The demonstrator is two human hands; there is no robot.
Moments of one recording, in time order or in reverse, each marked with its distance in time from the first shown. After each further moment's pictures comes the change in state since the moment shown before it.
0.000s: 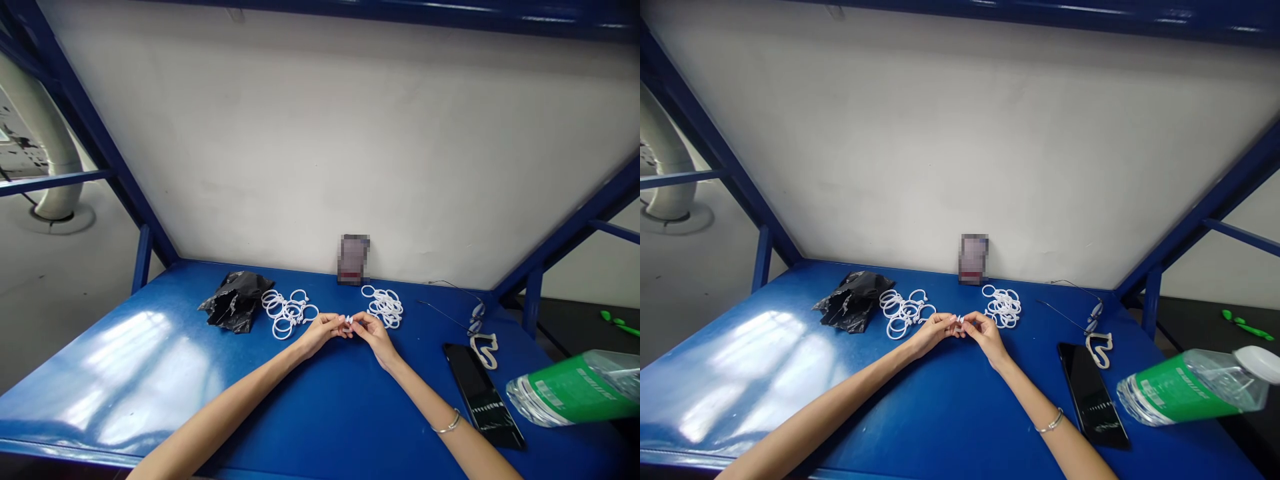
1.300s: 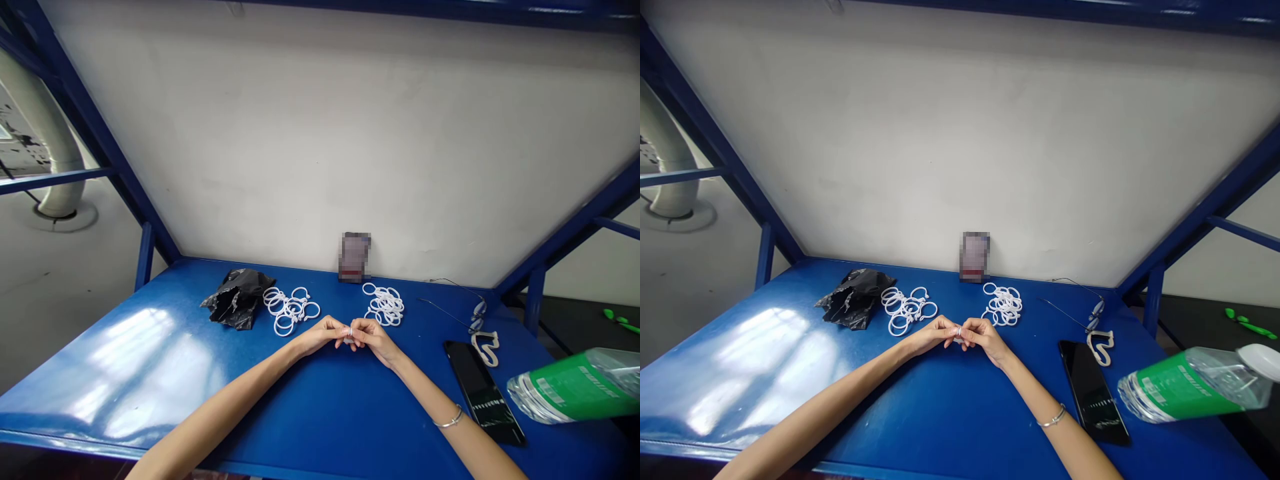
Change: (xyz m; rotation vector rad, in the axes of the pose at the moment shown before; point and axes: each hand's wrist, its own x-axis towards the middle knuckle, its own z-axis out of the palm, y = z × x) left_hand -0.006 0.003 -0.005 0.189 -0.306 -0.028; right_hand -0.003 -0.009 -0.002 0.098 -0.237 0.148
